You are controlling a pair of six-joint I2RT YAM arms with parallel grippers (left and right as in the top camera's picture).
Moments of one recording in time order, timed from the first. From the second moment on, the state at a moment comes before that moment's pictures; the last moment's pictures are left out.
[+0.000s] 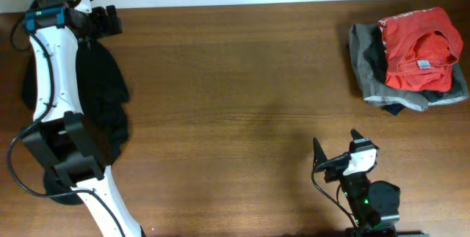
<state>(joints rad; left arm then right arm) 0.22 2.23 2.23 -0.94 0.16 -0.01 0.06 0.07 0.01 -0.06 -0.13 0.01</state>
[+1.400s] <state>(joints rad) 0.22 2.23 2.23 -0.94 0.16 -0.01 0.07 0.01 0.01 -0.06 -0.13 0.01</state>
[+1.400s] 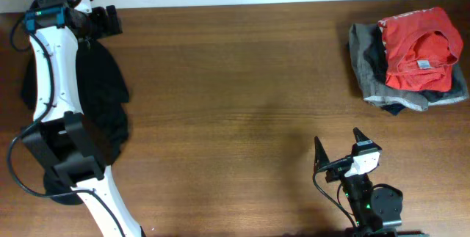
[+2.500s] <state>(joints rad) 0.13 1.29 1.38 -0.48 0.18 0.02 0.07 0.01 0.01 -0.06 -0.13 0.01</state>
